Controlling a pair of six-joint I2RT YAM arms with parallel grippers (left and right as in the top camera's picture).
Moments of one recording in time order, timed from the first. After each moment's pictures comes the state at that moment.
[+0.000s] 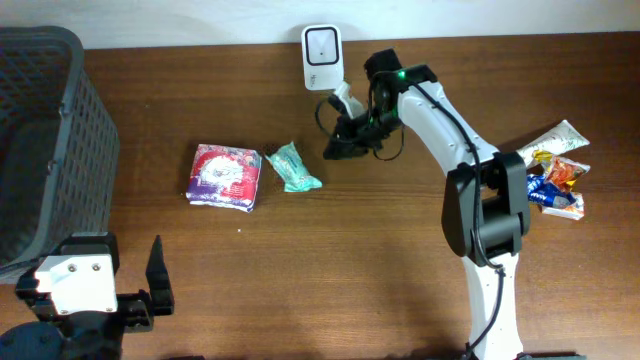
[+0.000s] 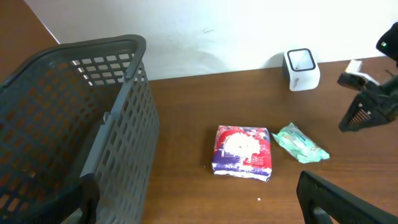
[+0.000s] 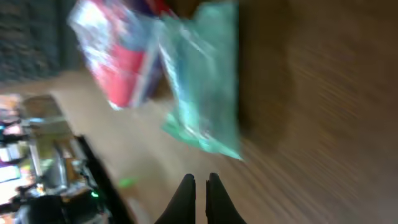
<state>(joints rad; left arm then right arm) 0.05 0.58 1.32 -1.12 -0.06 0.13 0.29 2.32 1.98 -1.14 -0.77 -0.06</state>
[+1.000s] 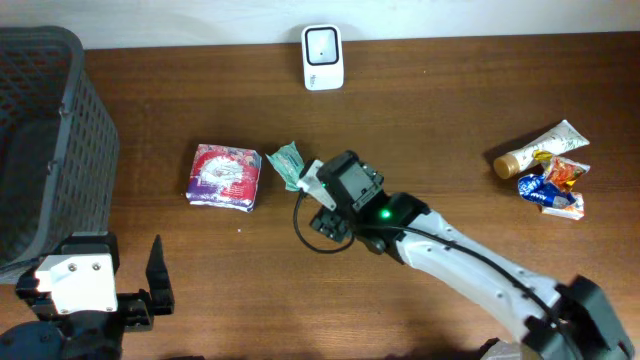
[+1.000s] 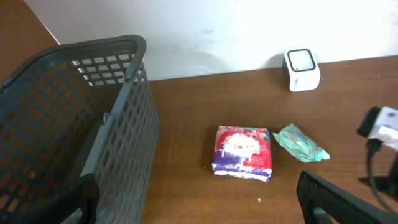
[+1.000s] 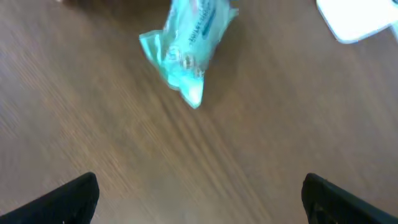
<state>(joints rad) 0.05 0.58 1.32 -1.11 -0.06 0.13 0.72 1.59 1.06 -0.40 0.17 -0.36</state>
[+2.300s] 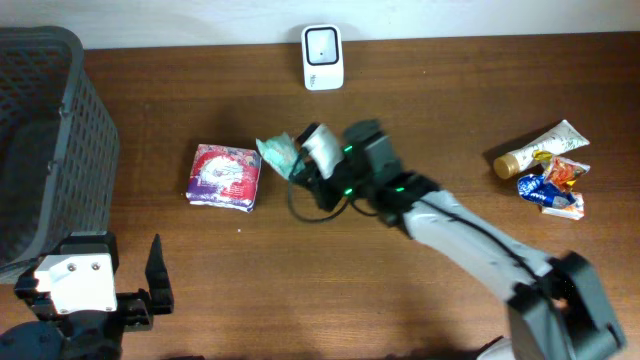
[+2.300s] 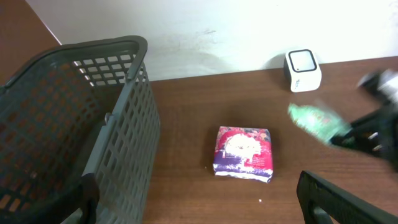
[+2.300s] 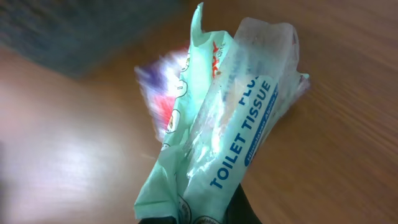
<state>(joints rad) 0.05 0.58 1.32 -1.11 -0.06 0.13 0.53 1.64 1.06 -0.05 -0.55 -0.02</state>
